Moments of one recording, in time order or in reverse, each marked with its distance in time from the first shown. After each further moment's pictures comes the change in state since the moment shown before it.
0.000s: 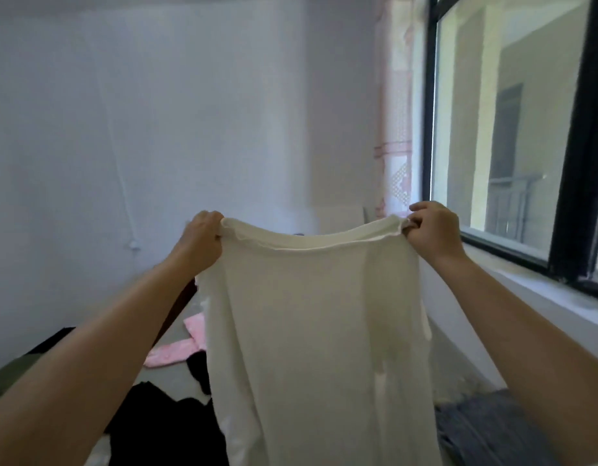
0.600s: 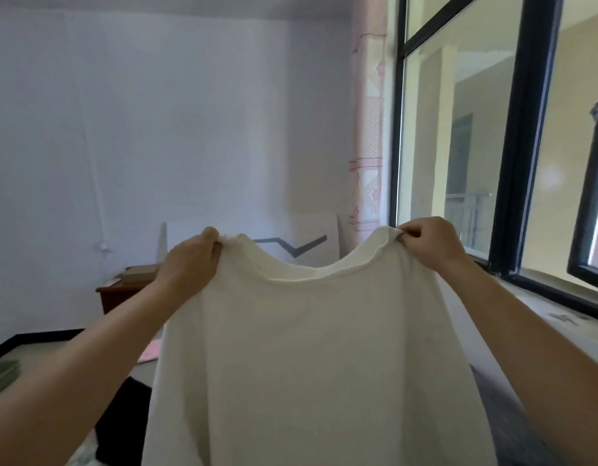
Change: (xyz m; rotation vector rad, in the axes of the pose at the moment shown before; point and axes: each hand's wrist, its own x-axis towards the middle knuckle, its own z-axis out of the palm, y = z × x) left_hand -0.105 0.000 -0.067 0.048 0.078 0.098; right_hand -0.081 -0.087 -0.092 -0.084 -0.162 0.095
